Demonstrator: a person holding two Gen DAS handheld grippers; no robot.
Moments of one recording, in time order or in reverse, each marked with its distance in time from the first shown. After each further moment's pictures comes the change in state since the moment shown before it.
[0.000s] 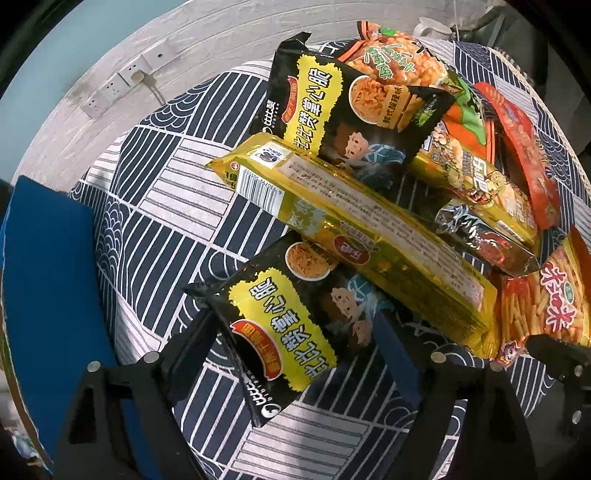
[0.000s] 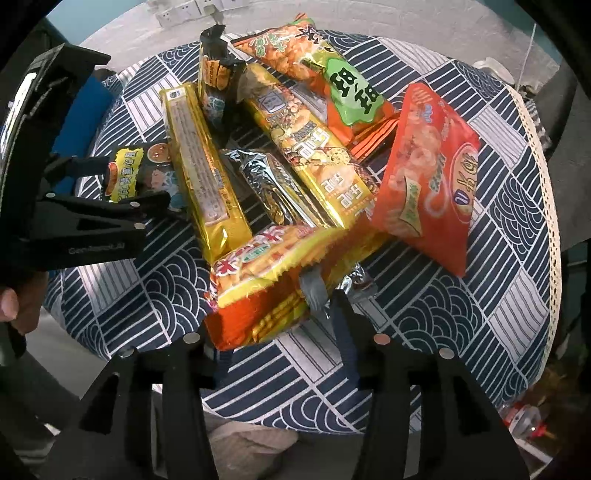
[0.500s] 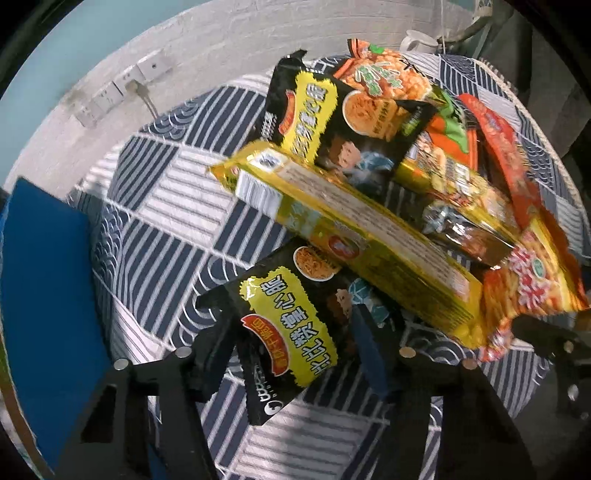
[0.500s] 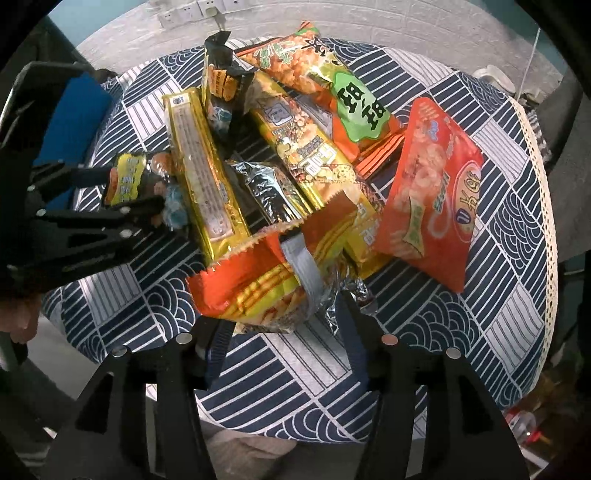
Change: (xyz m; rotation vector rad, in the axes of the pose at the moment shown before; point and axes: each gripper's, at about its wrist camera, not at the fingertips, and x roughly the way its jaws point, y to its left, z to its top) left arm -0.014 0.005 -0.014 0.001 -0.051 -0.069; right arm -0.001 0.007 0.013 -0.015 -0.020 -0.018
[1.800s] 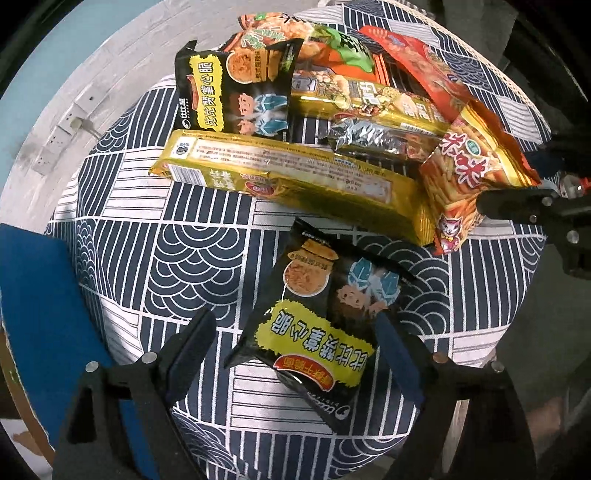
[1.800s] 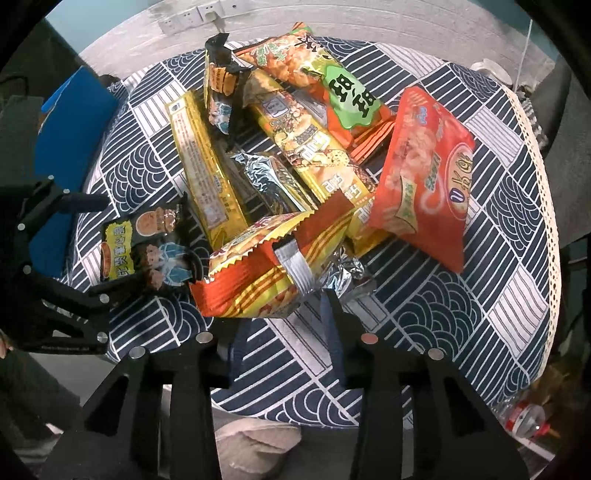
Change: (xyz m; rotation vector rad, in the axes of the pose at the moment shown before) left arm -0.015 -0.043 -0.050 0.306 0.074 -0.044; right arm -0.011 -0.011 -0.018 0.029 -0.028 0.031
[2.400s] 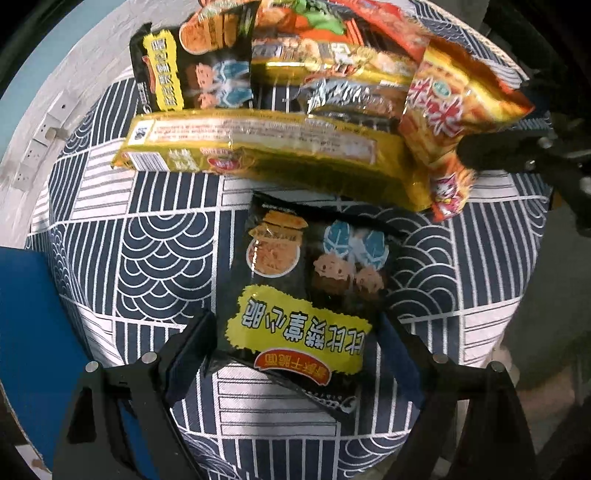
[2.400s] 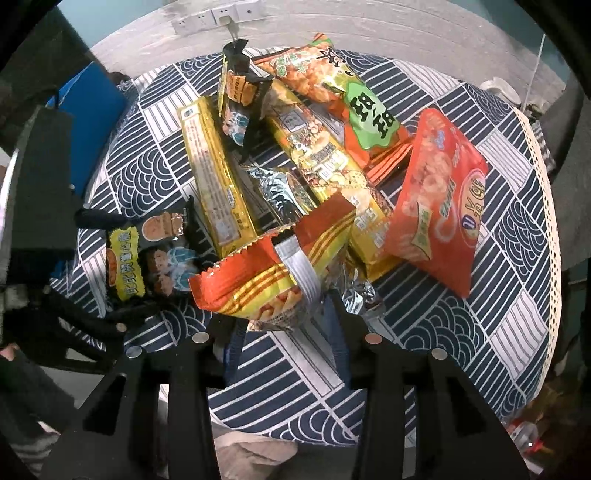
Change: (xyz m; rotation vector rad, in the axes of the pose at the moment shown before) left arm 0.032 -0.008 0.002 0.088 0.062 -0.030; right arm 0.007 0.012 0.011 -0.049 -0.044 0.005
